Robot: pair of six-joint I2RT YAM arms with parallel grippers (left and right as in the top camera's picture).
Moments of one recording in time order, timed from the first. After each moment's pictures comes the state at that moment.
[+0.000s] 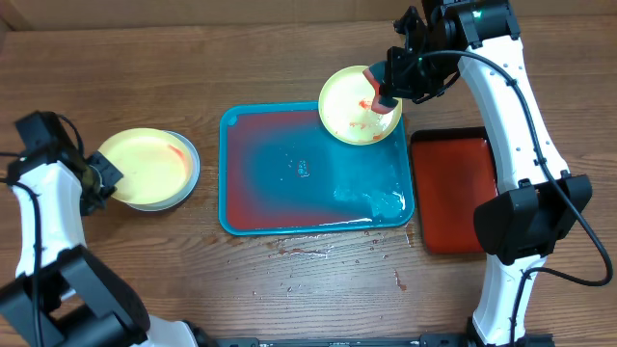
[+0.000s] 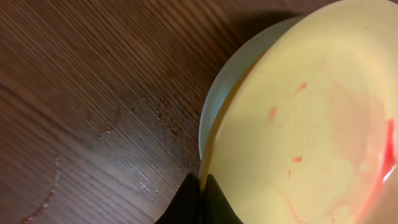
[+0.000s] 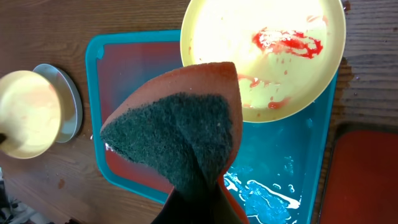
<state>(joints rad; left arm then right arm) 0.54 1.69 1.23 -0.83 -0.04 -0.30 0.21 2.14 2.27 -1.42 -0.41 0.23</state>
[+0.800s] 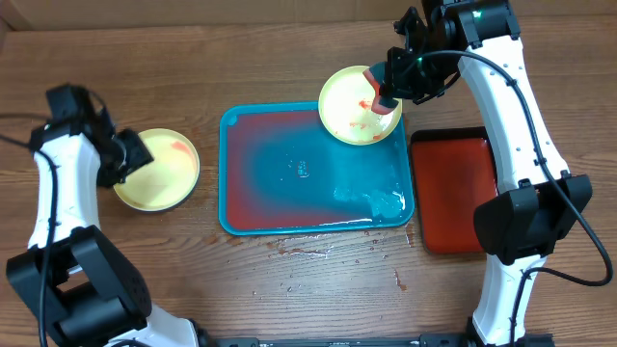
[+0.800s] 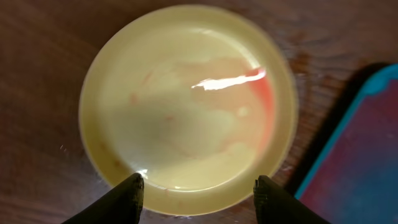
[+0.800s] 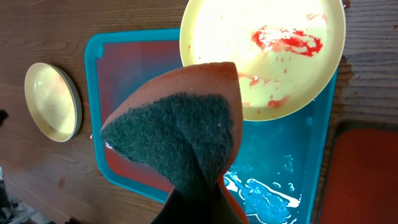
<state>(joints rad) 0.37 1.76 1.40 -0.93 0.08 -0.19 0.21 2.14 2.27 -1.43 -0.41 0.23</state>
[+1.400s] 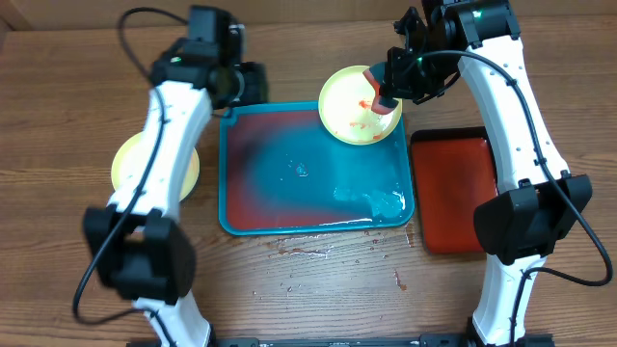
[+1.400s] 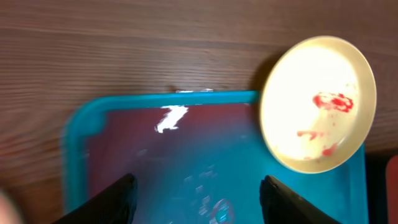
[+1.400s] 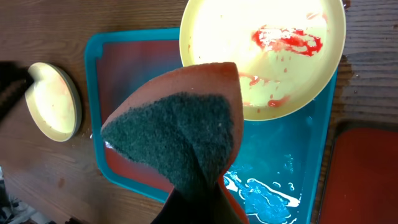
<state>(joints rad) -0.18 1.96 1.79 -0.89 0.16 -0.28 0.21 2.14 2.27 -1.43 -0.41 0.23</state>
